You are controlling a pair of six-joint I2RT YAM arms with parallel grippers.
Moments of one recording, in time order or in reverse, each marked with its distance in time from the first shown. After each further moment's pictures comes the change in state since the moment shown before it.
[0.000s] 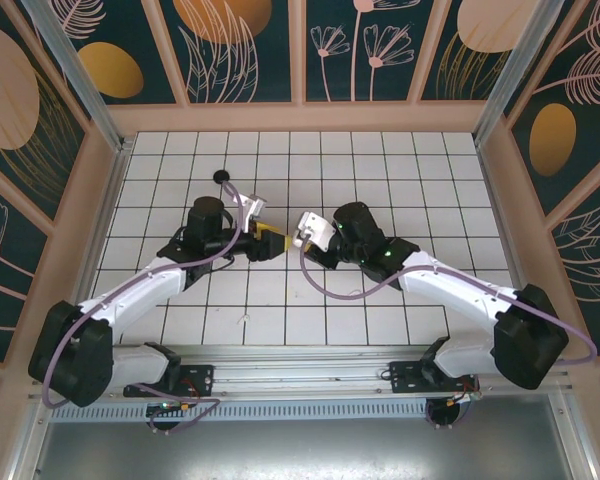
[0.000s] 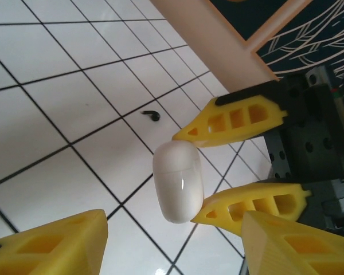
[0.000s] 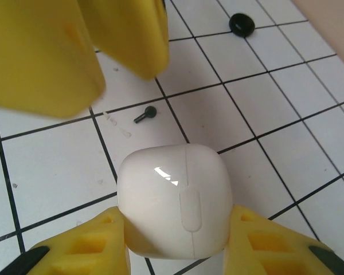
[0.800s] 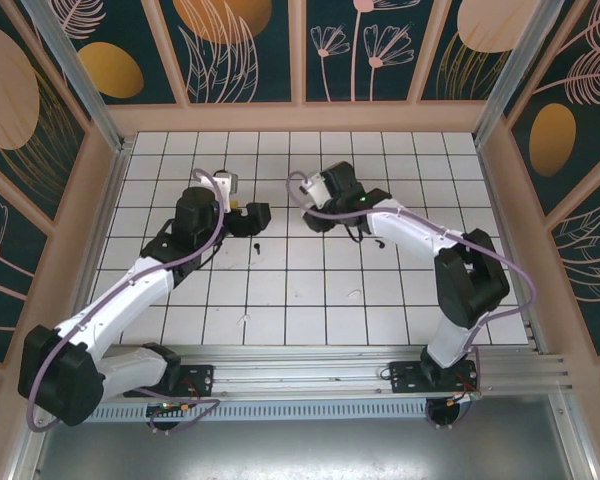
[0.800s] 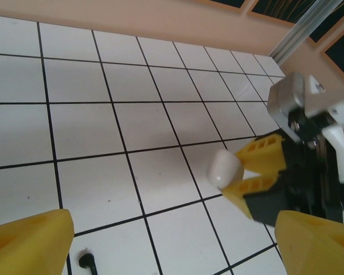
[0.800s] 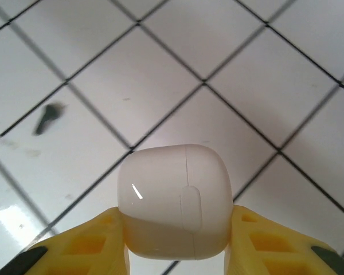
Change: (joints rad) left arm 0.010 -0.157 0.083 -0.230 -0.591 -0.023; right arm -0.129 0.408 0.385 -0.258 0.039 0.259
